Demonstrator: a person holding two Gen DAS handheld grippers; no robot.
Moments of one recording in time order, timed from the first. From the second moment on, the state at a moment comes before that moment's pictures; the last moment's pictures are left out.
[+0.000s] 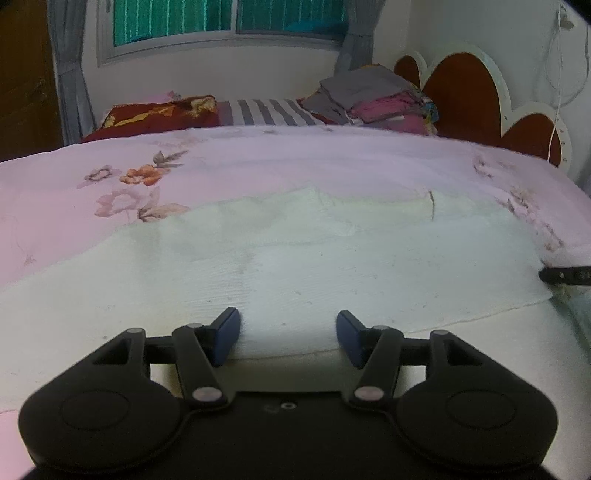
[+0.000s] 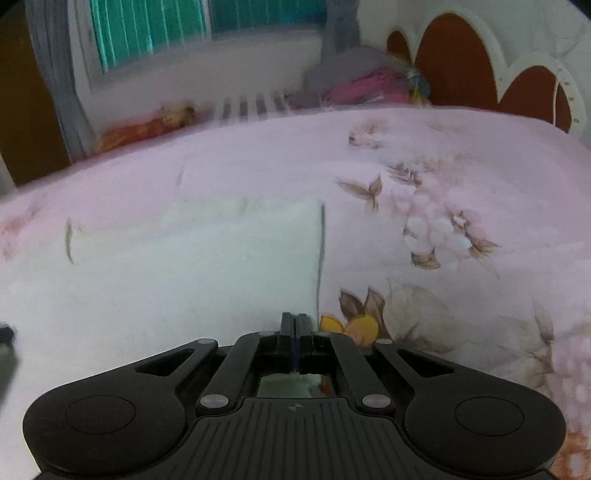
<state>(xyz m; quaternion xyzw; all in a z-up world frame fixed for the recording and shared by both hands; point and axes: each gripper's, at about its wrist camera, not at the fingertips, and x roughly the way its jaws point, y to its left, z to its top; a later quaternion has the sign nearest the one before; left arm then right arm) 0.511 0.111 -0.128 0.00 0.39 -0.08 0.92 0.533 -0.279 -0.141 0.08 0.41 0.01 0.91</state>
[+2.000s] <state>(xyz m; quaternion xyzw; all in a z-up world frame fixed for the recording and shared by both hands) 0.564 0.164 -0.084 -0.19 0.32 -0.07 0.93 0.468 -0.282 -0.100 0.19 0.38 0.01 0.91</state>
